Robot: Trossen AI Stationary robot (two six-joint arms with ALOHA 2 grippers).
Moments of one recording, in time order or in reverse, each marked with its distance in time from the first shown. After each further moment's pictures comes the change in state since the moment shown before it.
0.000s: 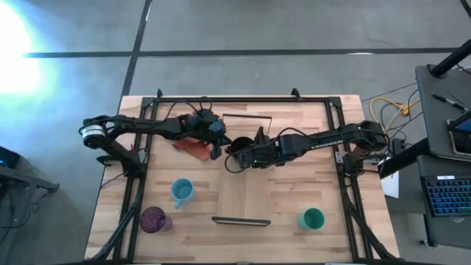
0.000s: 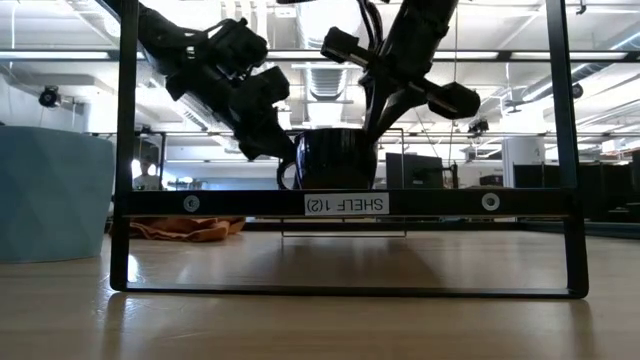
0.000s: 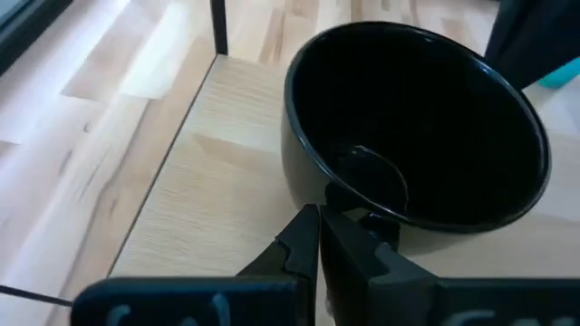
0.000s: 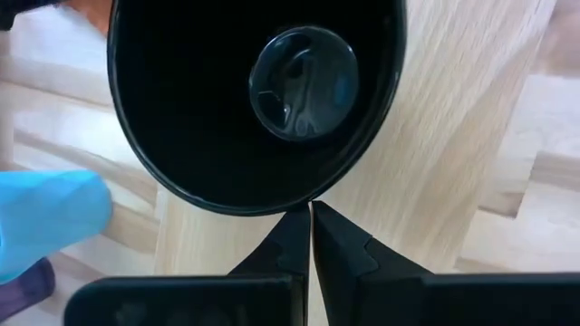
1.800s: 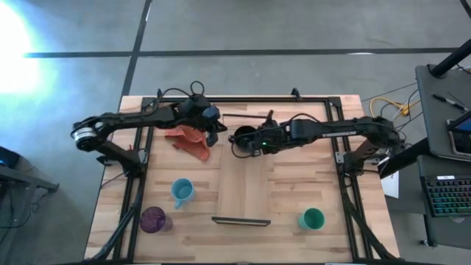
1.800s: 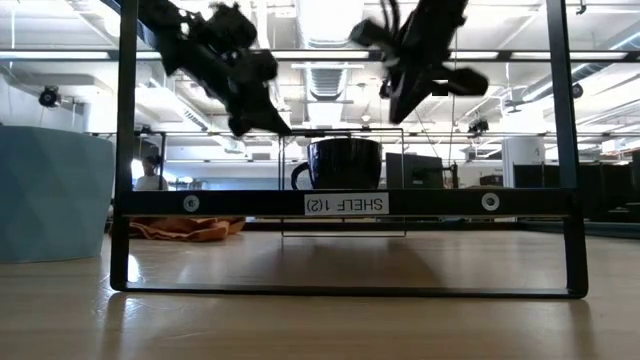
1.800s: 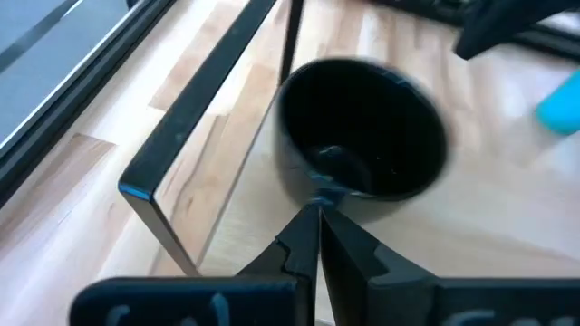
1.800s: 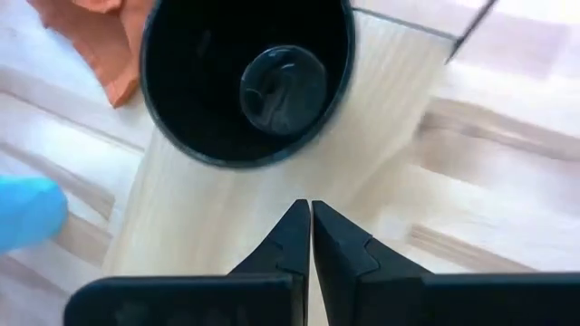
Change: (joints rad) left arm 0.099 -0.121 0.095 -0.217 0.016 -0.019; right arm -0.089 -0.139 0.000 -0.160 0.025 -0.264
